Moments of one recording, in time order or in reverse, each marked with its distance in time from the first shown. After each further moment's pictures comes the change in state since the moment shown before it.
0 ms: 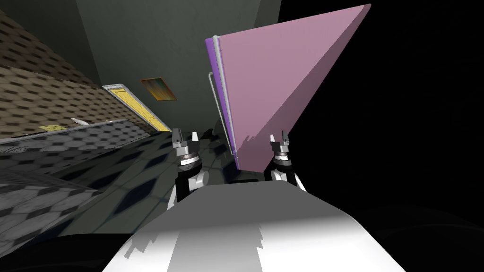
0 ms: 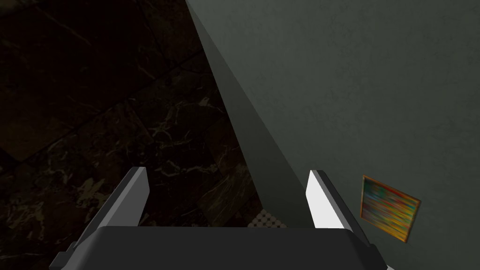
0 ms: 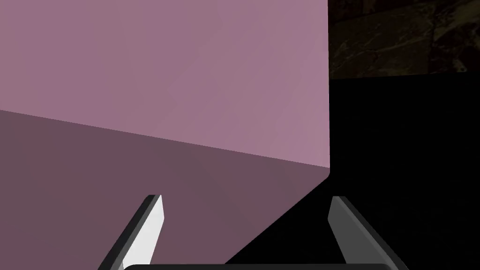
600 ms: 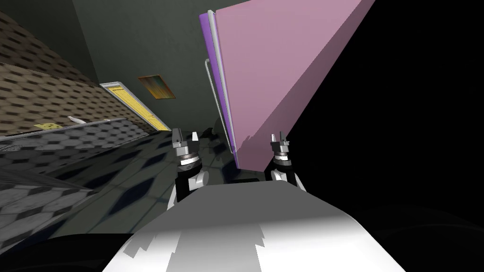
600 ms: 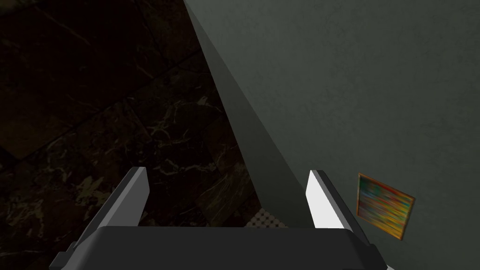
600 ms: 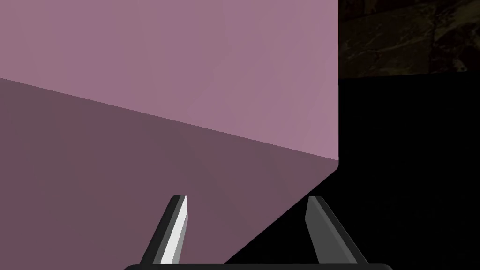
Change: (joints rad) left arm 0.000 0.000 0.000 0.000 0.000 0.000 0.000; right arm 0.000 0.000 0.000 0.000 0.000 0.000 0.000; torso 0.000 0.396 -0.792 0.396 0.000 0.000
